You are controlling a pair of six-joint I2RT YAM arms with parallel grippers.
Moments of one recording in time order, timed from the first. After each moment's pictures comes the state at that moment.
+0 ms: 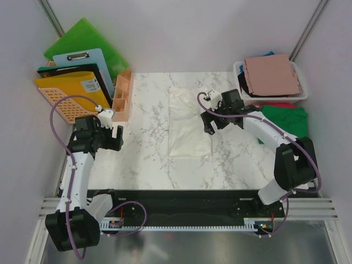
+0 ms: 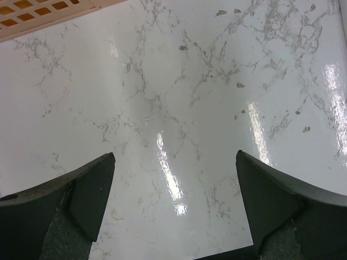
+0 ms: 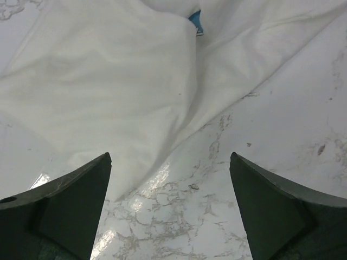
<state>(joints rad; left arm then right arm) 0.16 0.96 0.80 -0.65 0.27 0.34 0.36 1.57 1.15 -0.45 -0.26 -0.21</state>
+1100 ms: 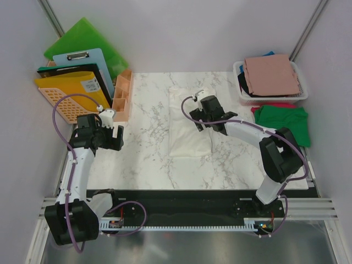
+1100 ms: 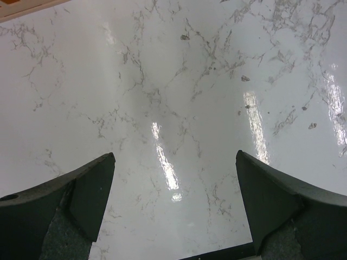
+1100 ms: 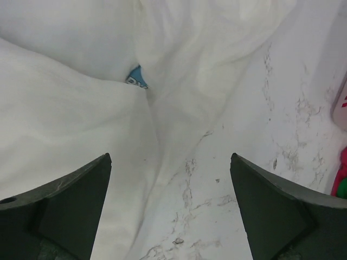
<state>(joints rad) 0.16 1.03 0.80 -0.66 0.26 0.34 0.53 1.76 1.16 -0.19 0.22 -0.09</state>
